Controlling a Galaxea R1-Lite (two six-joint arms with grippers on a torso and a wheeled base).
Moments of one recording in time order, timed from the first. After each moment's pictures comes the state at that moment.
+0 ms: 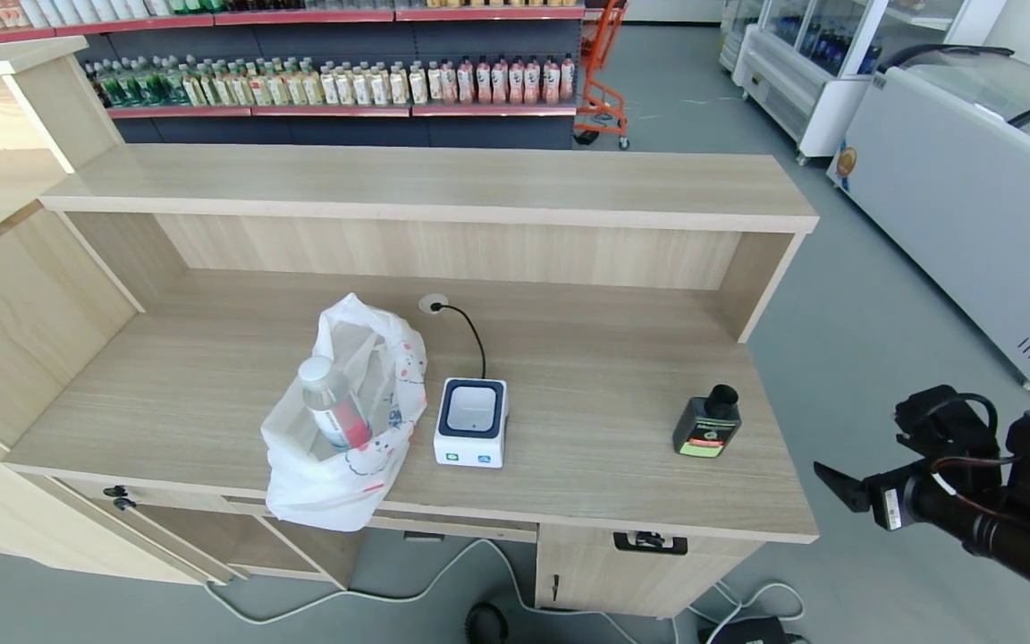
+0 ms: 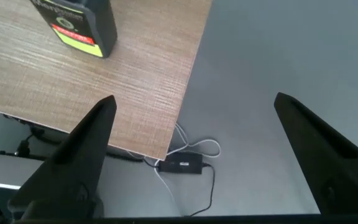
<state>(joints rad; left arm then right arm) 0.00 0.00 0.00 0.00 -0.05 0.02 -0.09 1.87 -0.23 -1.29 0.15 -0.38</state>
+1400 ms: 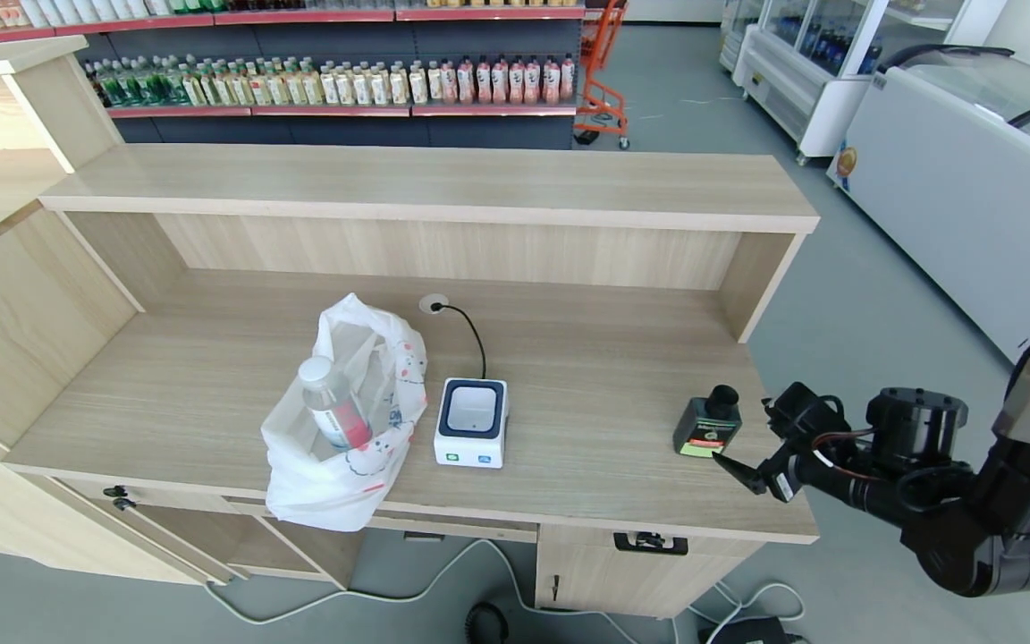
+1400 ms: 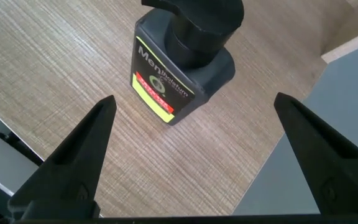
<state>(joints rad) 0.00 0.00 0.00 0.00 -0.05 0.02 0.04 2.18 -0.53 -1.35 0.37 -0.64</state>
